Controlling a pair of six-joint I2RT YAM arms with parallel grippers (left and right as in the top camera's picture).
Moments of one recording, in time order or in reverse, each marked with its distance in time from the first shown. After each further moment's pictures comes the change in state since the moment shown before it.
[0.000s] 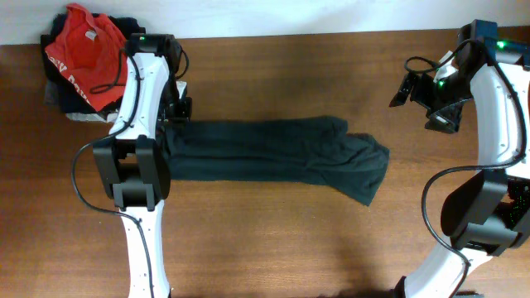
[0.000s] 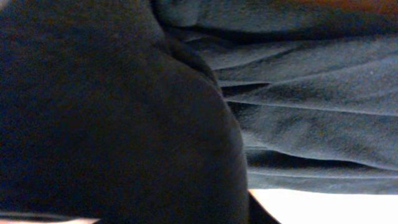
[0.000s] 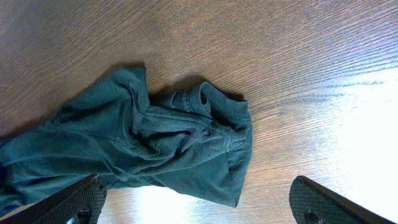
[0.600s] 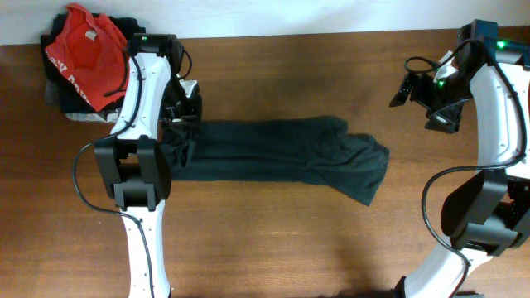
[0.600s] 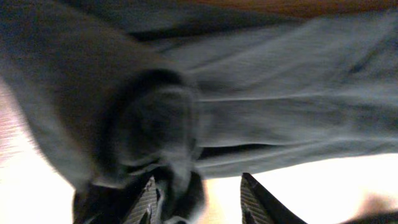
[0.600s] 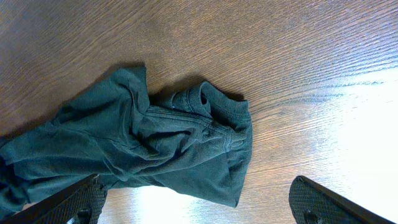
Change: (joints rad) left arm -0.011 0.000 0.000 0.000 0.267 0.019; right arm 0.000 0.000 0.000 0.000 0.000 0.000
